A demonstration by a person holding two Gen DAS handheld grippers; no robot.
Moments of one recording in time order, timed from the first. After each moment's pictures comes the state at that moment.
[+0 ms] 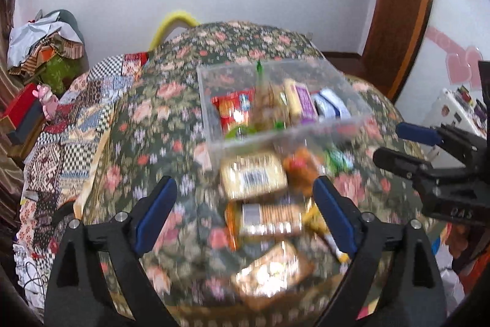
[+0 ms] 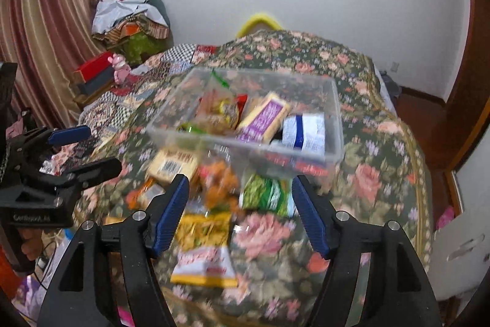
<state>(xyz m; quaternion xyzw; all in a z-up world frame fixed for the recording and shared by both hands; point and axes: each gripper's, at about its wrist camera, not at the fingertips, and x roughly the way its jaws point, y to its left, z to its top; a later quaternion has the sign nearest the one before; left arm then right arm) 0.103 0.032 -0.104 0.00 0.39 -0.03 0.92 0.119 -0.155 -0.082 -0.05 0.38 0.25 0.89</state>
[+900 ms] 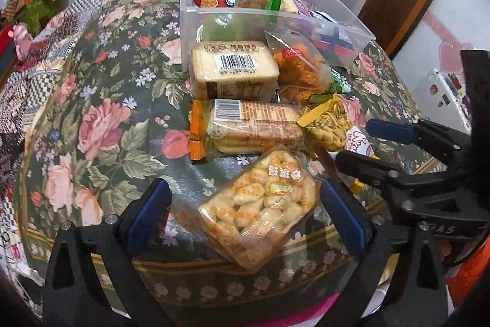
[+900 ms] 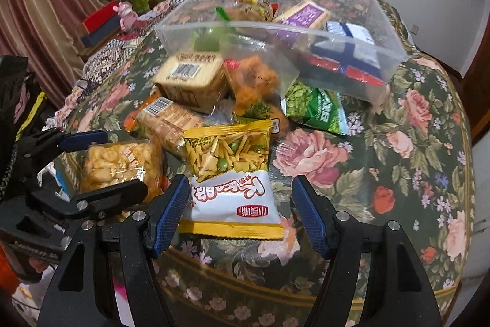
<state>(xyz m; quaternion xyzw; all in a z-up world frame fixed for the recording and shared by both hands) 0.084 0.027 -0.196 -0.08 0.49 -0.07 0.87 0.100 -0.129 -0.159 -0.08 0.48 0.27 0.83</state>
